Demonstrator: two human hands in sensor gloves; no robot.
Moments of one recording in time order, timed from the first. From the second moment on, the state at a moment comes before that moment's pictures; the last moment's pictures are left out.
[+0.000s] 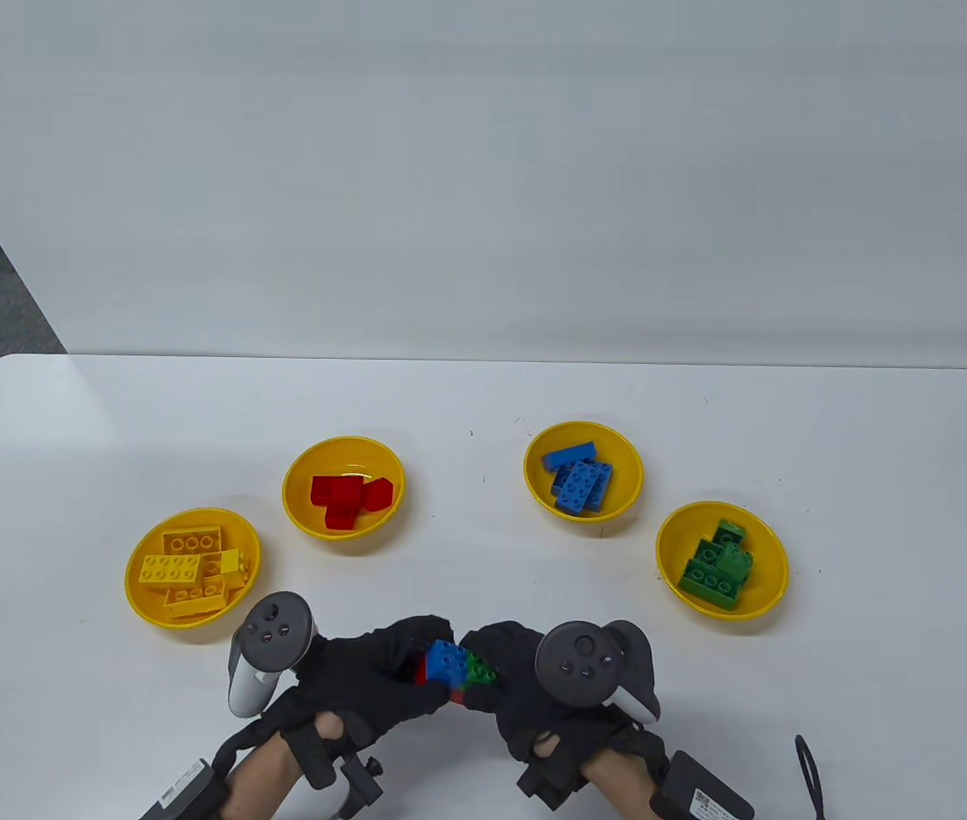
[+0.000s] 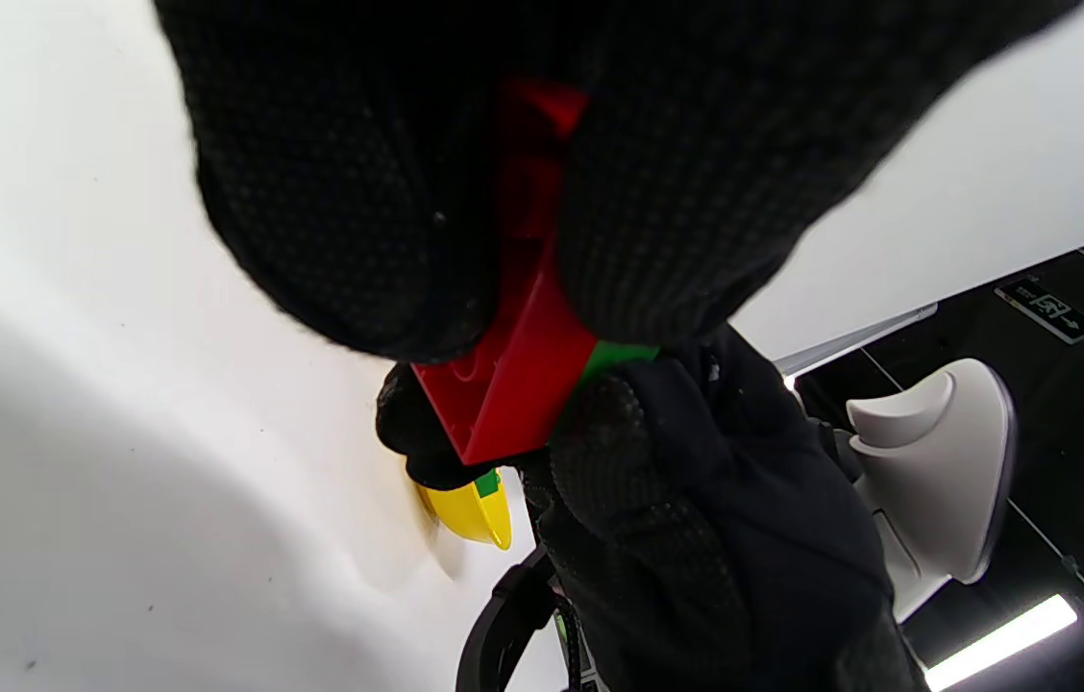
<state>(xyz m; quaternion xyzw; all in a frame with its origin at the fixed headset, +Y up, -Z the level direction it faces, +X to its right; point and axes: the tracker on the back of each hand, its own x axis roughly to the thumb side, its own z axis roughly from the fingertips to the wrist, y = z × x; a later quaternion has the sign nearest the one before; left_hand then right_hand) -0.185 -0.723 -0.294 -0.13 -0.26 0.57 0.77 0.053 -0.698 -0.279 0.27 -0.02 0.88 0.38</state>
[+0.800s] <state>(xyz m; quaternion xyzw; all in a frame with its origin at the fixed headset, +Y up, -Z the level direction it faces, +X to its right) -0.195 -0.730 -0.302 -0.15 -0.22 0.58 0.77 0.257 -0.688 -0.334 -0.05 -0.17 0.97 0.19</state>
